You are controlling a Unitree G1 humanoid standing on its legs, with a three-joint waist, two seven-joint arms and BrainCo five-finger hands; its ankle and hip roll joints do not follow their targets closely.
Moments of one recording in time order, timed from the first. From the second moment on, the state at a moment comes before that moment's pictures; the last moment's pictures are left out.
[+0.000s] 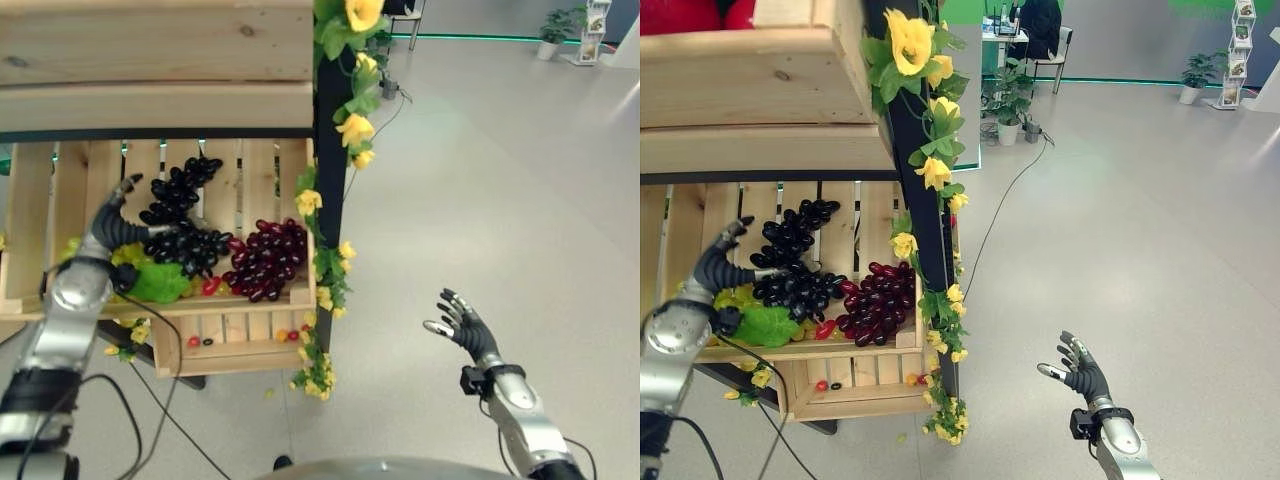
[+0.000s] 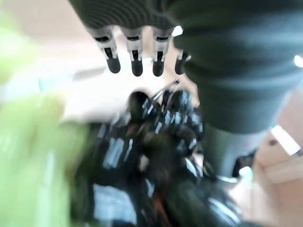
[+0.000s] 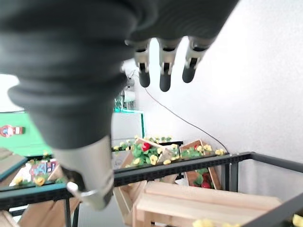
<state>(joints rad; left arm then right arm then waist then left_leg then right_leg) -0.06 0.71 0.18 0.11 -0.20 -0.06 0.00 0.11 -0.32 0.03 0.32 0.31 -0.13 0.08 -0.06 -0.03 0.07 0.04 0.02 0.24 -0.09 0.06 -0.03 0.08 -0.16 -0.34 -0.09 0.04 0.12</state>
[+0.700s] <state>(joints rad) 0.14 0.26 0.25 -0.10 -0.49 -0.29 -0.05 0.13 -0.32 -0.02 0.28 0.33 -0.15 0.06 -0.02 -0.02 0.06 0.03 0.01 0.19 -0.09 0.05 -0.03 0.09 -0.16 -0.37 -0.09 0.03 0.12</state>
